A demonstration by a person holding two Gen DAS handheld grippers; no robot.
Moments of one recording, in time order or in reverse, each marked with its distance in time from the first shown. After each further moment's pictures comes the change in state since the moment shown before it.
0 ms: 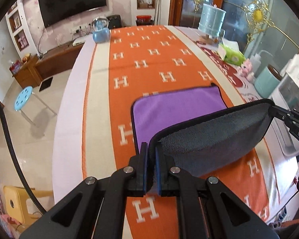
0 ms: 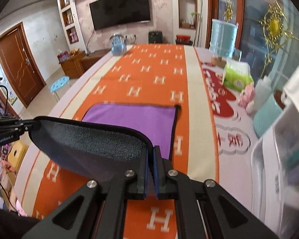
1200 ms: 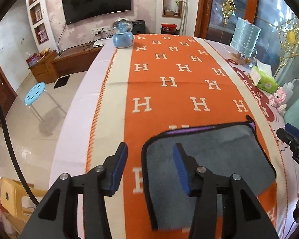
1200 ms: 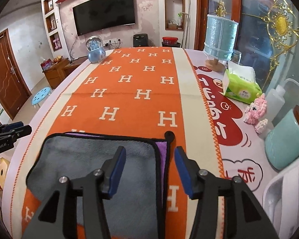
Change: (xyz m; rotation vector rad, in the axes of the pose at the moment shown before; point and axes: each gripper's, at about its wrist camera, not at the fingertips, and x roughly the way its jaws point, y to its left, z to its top) left arm 0.071 0.030 0.047 -0.135 -0.068 0.114; right arm 0.087 -0.011 0.043 0.064 -0.015 -0.086
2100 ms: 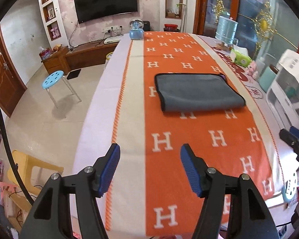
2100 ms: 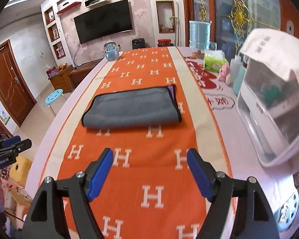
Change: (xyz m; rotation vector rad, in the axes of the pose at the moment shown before) left arm -0.209 0.016 -0.207 -0.002 -0.005 0.026; right arm -0.199 0.049 -0.168 0.094 -0.013 0.016
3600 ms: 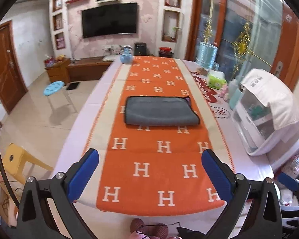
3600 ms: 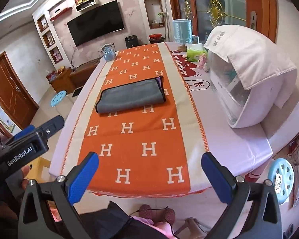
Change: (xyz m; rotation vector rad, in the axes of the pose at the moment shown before) left arm -0.136 -0.113 -0.017 -0.087 -0.168 -0.009; right arm -0.146 -0.010 -0.039 0.078 0.032 -0.020
